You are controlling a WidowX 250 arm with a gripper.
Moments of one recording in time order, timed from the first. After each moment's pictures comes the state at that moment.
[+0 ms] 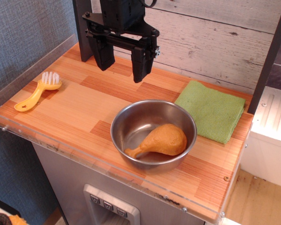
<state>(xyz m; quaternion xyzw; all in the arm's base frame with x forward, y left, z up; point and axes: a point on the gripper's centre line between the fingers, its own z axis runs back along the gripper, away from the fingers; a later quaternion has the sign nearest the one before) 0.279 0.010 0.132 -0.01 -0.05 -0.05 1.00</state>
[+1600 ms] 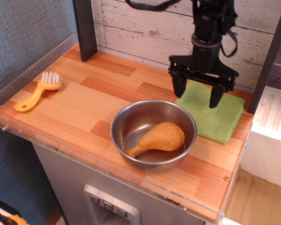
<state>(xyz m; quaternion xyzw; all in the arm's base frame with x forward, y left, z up) 0.371 -0.076 0.040 0.00 -0.06 0.00 1.00</state>
